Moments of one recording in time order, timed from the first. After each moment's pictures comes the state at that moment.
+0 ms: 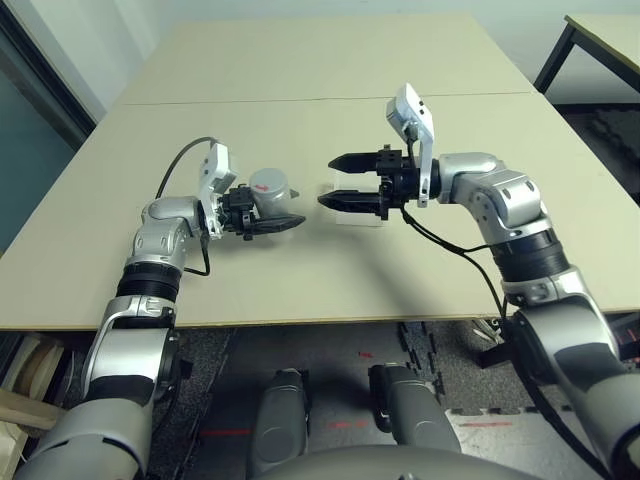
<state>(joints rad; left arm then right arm) -0.70 0.47 0.01 0.67 -0.29 0.04 -1.46 -0.88 -0.24 0.20 0.23 0.37 0.61 1.09</state>
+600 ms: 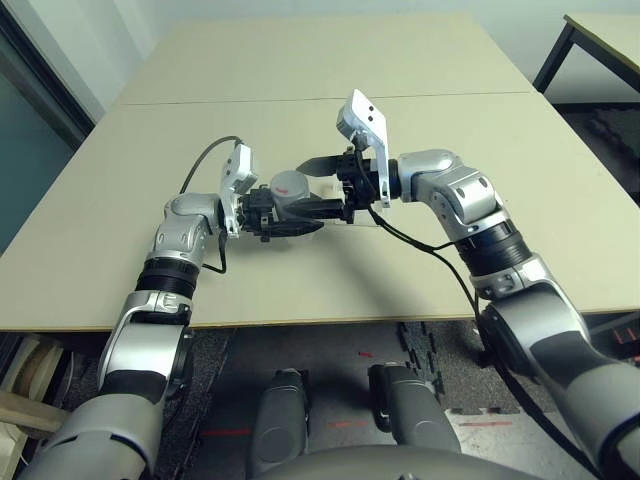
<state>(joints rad) -0.72 0.44 -0.02 0.64 -0.29 0.04 -1.48 -0.93 -0.18 0.26 0.32 0.28 0.54 1.07</state>
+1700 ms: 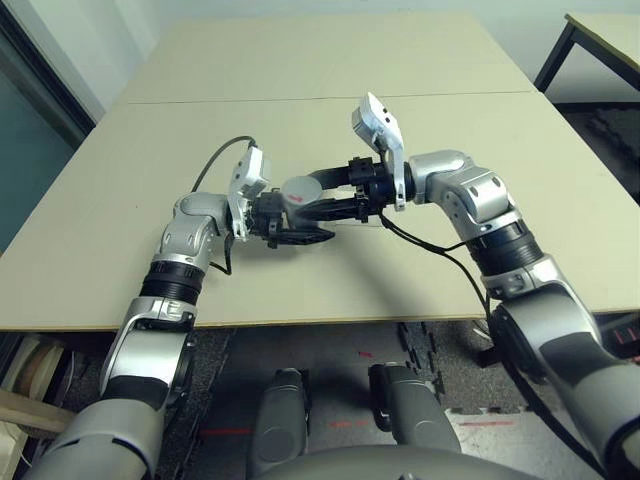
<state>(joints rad) -0.68 0.44 -0.06 0.49 -0.33 0.11 -1.53 -0.91 -0.24 0.25 0.29 0.37 0.54 1.25</state>
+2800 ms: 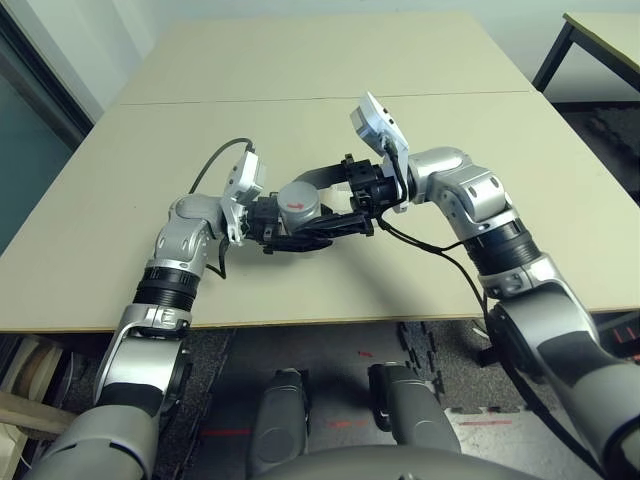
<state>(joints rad) -0.64 0.45 -0.07 0.45 -0.35 0.11 -1.53 -0.93 -0.21 0.26 0.32 0.37 0.48 1.34</state>
